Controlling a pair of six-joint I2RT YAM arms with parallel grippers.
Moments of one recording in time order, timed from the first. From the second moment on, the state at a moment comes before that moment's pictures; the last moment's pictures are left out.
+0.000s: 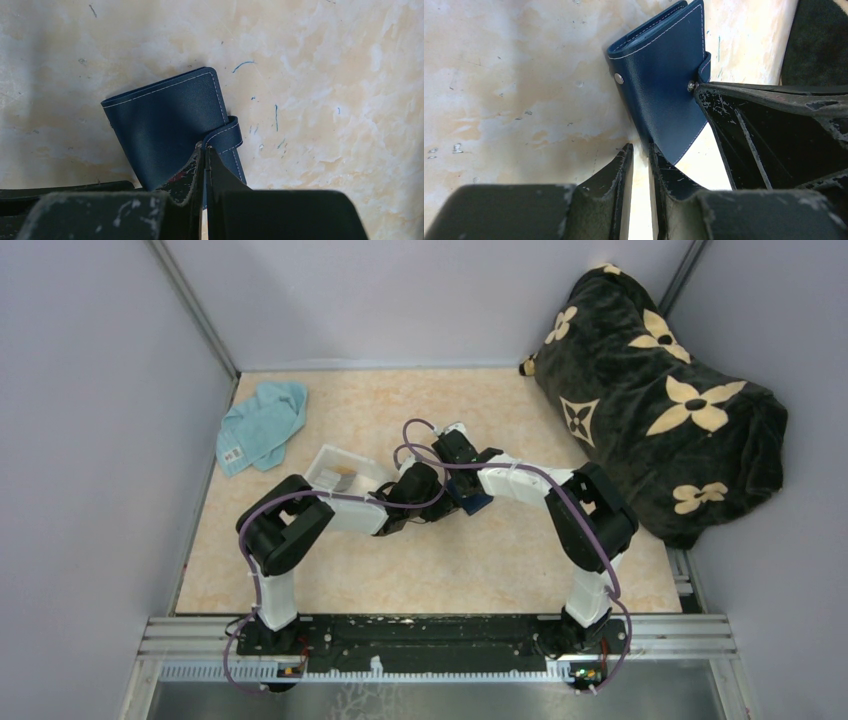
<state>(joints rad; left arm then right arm) -0.85 1.90 0.92 0.33 -0.09 -1.21 0.70 1.82 1.18 -0.41 0.43 0.16</state>
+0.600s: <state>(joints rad) -0.85 1.91 0.92 0.34 -0.09 -1.21 0.70 1.82 1.18 -0.41 0.42 0.16</state>
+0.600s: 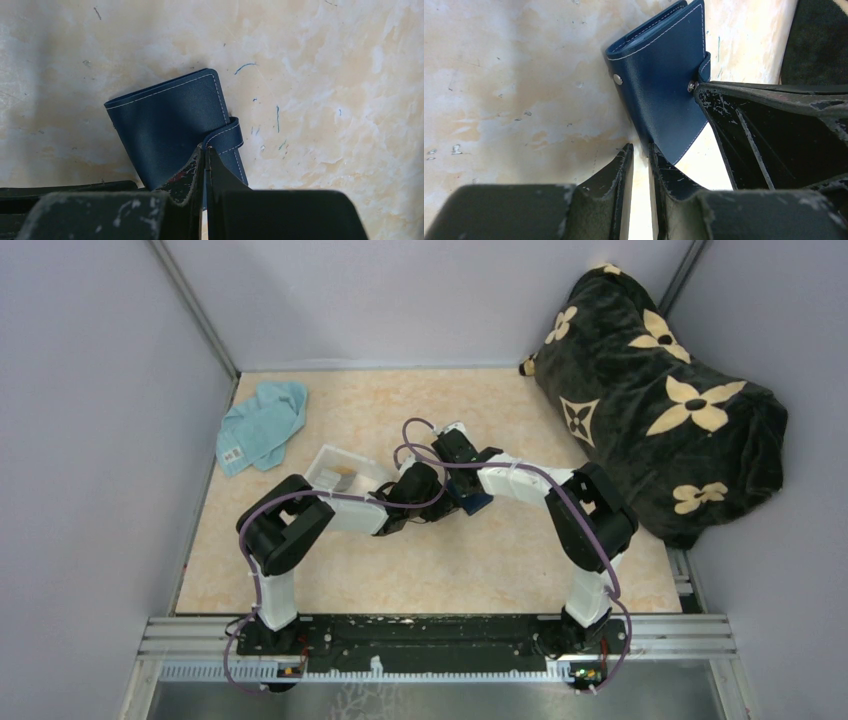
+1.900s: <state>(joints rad) -0.84 1.91 0.92 0.34 -0.08 -1.21 0.73 1.91 1.28 -0.48 0.49 0.15</state>
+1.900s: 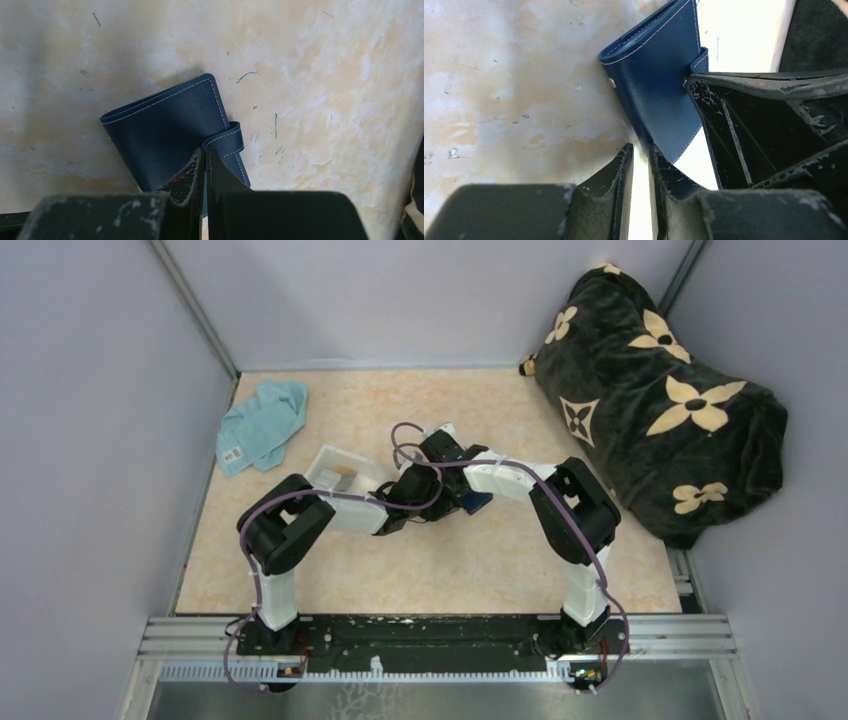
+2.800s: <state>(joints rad) -0.84 1.89 0.81 0.47 -0.08 -1.27 0.77 1.93 1.18 -0.24 0.56 0.25</state>
